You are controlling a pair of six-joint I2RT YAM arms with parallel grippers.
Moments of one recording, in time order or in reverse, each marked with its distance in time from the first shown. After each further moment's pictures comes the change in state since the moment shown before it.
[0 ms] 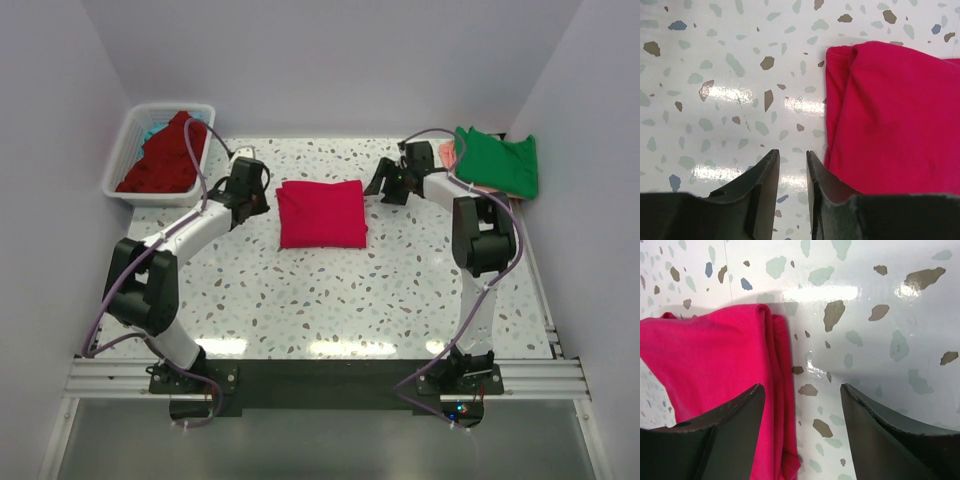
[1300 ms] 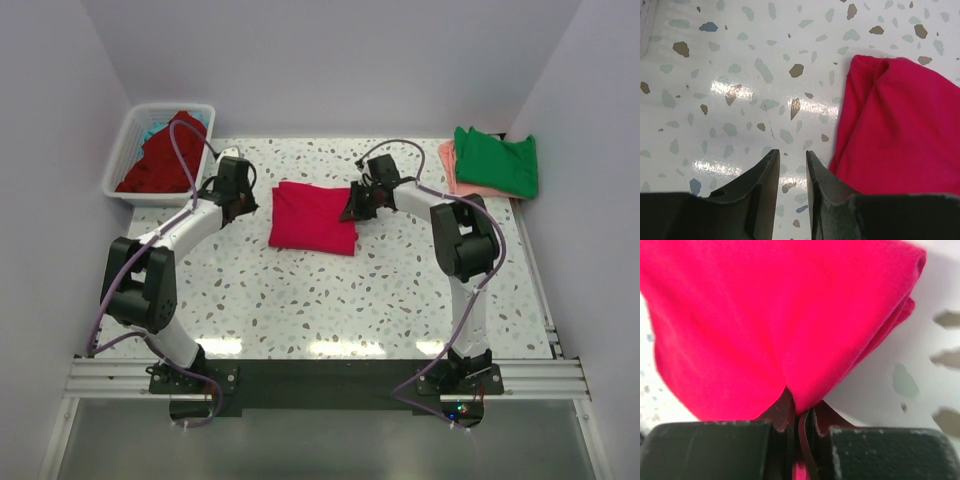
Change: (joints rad) left arm 0.087 0.006 -0.024 0.024 0.029 0.007; right arm 0.164 0.016 -0.041 -0.040 -0.090 -0.066
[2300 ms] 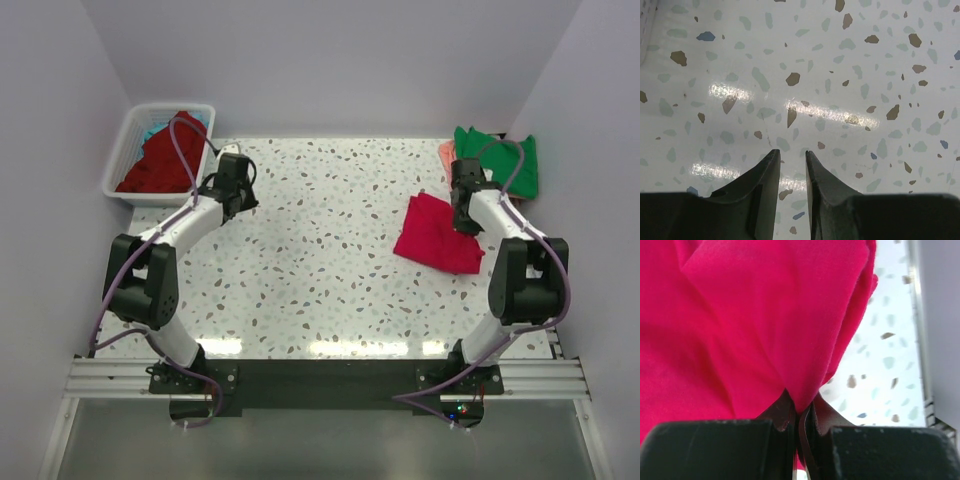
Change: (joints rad) left arm 0.007 0.025 0.030 0.003 0.007 0.000; right arm -0.318 -0.479 -0.280 -0.413 0.879 -0.185
